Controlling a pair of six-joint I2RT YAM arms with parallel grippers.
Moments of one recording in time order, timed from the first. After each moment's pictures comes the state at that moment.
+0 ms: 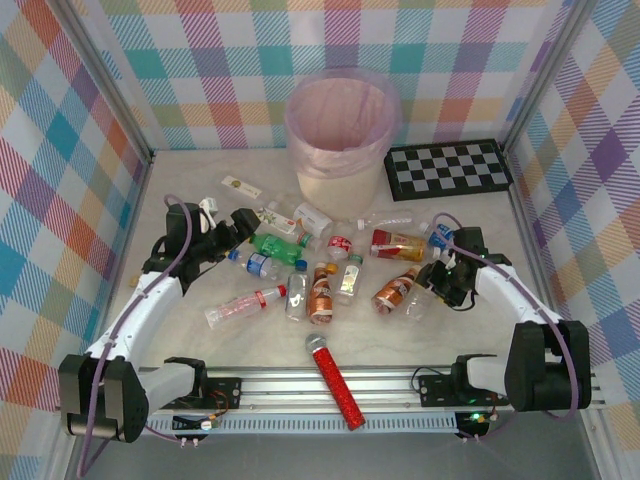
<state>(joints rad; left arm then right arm) -0.12 1.12 0.76 -0.24 0.41 -0.78 0.04 1.24 0.66 -0.70 -0.28 0.60</state>
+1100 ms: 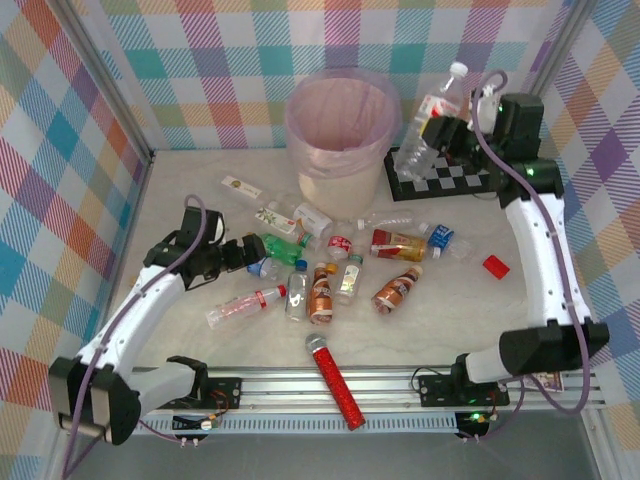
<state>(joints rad) -0.26 1.08 0.91 -0.78 0.16 -0.55 0.09 1.47 1.76 -0.67 -0.48 0.49</state>
